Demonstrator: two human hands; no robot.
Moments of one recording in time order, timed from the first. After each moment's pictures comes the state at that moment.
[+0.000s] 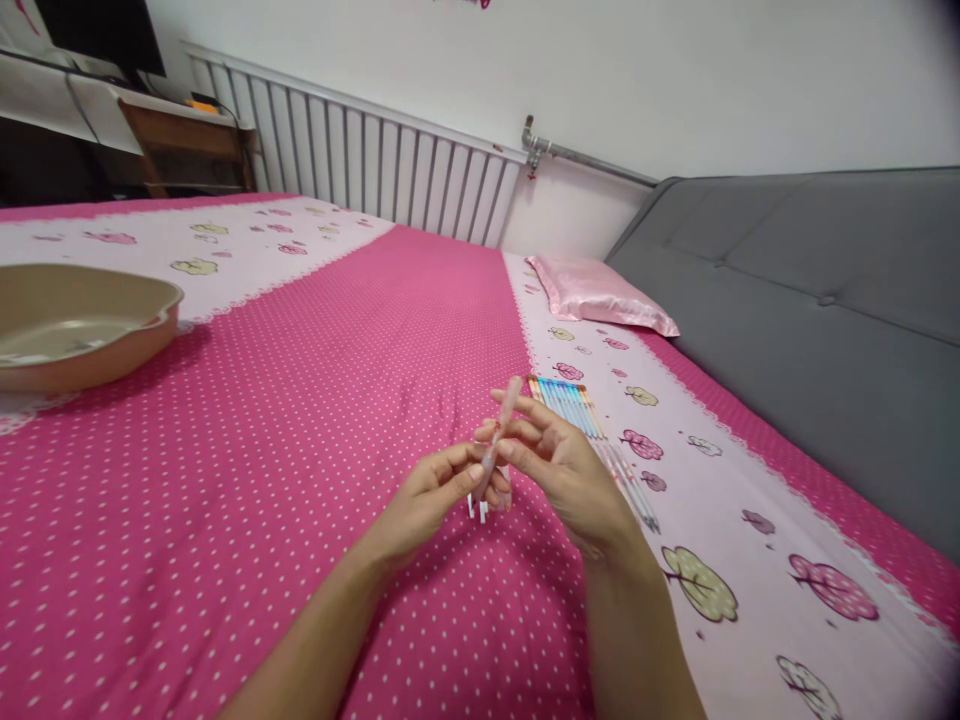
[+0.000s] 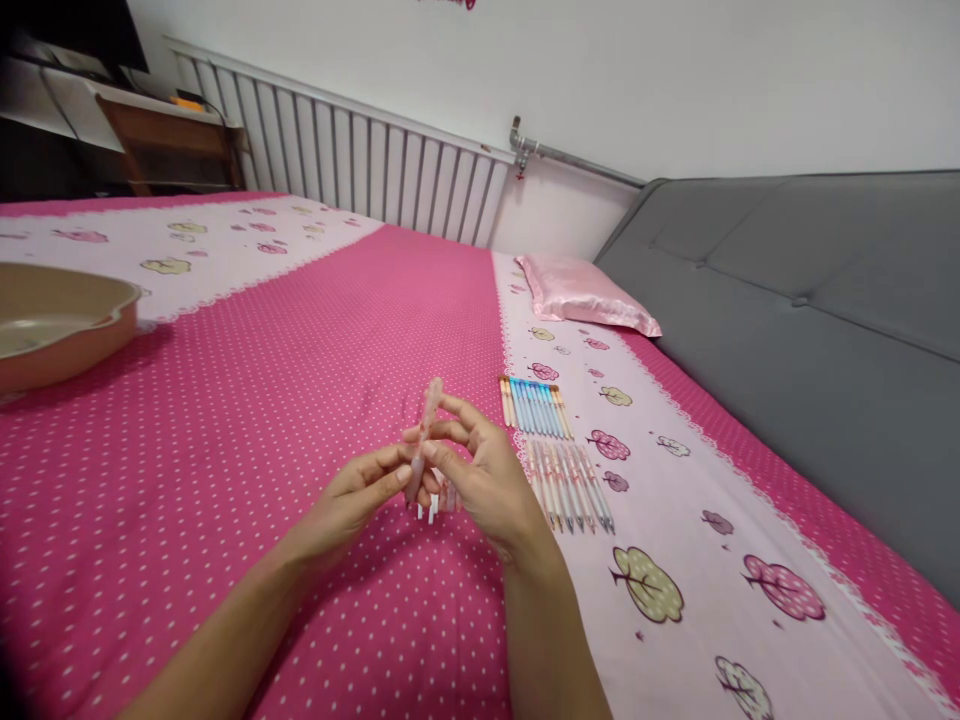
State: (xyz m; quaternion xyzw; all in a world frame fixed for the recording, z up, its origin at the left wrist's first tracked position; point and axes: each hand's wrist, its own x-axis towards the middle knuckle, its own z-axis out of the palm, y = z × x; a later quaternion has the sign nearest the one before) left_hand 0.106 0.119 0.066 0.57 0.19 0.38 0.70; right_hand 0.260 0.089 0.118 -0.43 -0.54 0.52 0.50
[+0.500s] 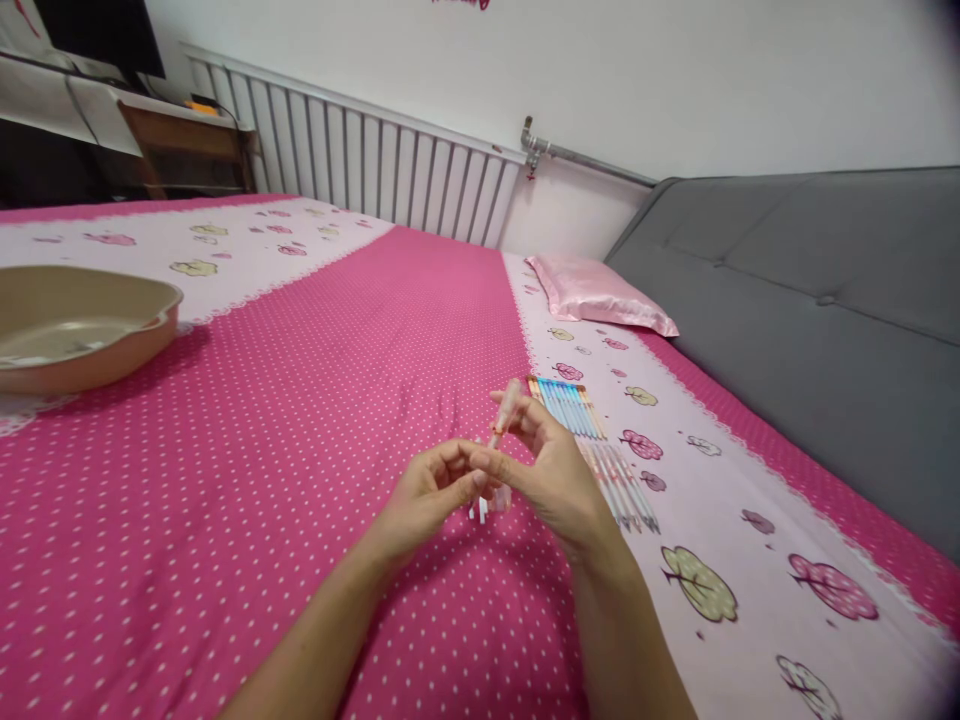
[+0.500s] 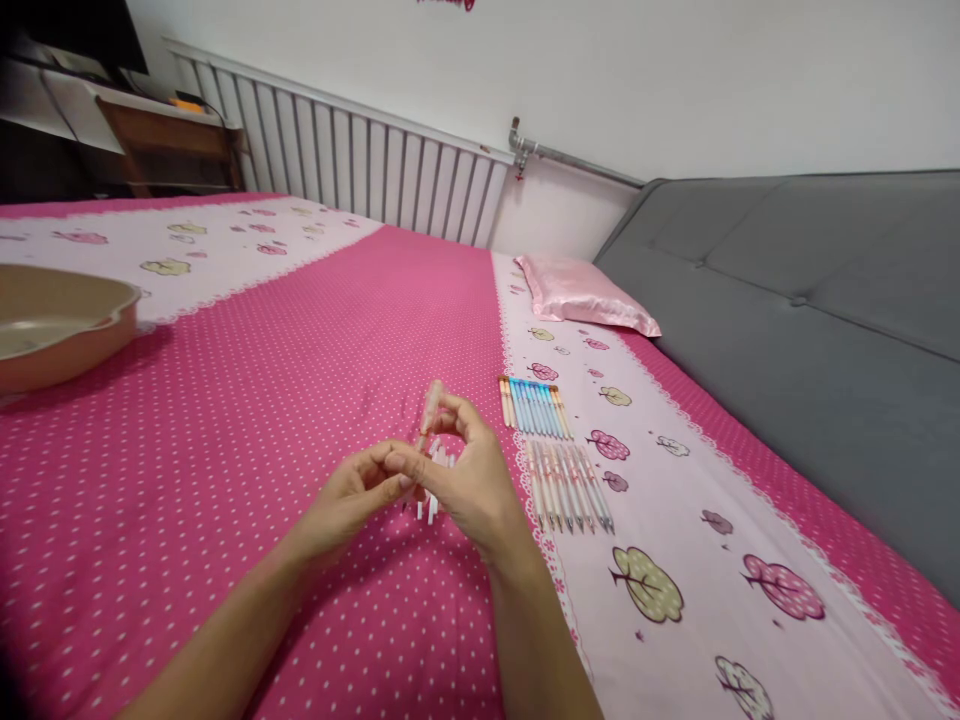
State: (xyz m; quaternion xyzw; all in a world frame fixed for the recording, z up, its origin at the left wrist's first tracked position) left_hand 0.109 0.119 0.063 0.55 0.20 0.42 0.69; right_hand 0.250 0.092 0.114 -0.51 -0.57 0.38 0.52
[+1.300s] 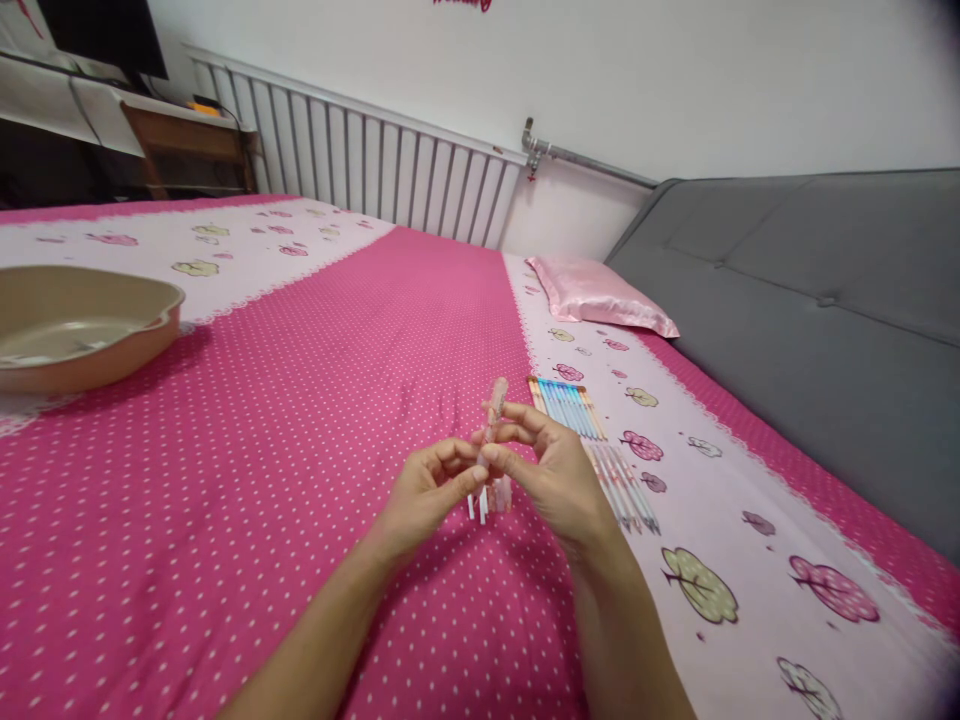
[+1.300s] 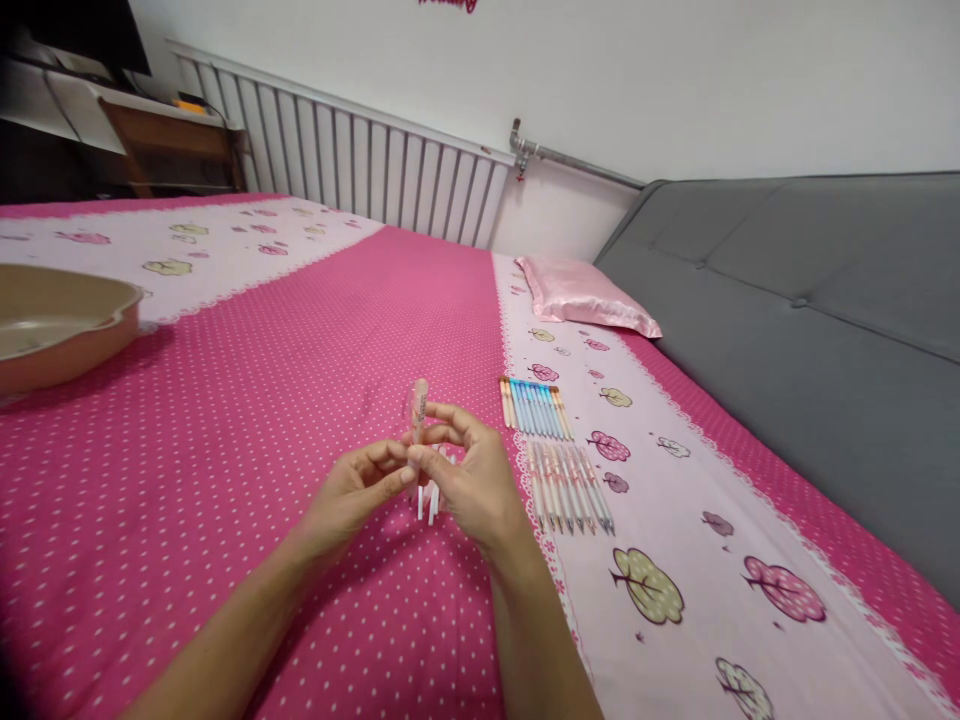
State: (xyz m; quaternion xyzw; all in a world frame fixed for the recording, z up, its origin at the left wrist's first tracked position) left_hand 0.111 0.121 0.060 0.53 0.25 0.45 0.68; right_hand 0.249 0.093 0.115 -0.50 -0.55 0.42 0.52
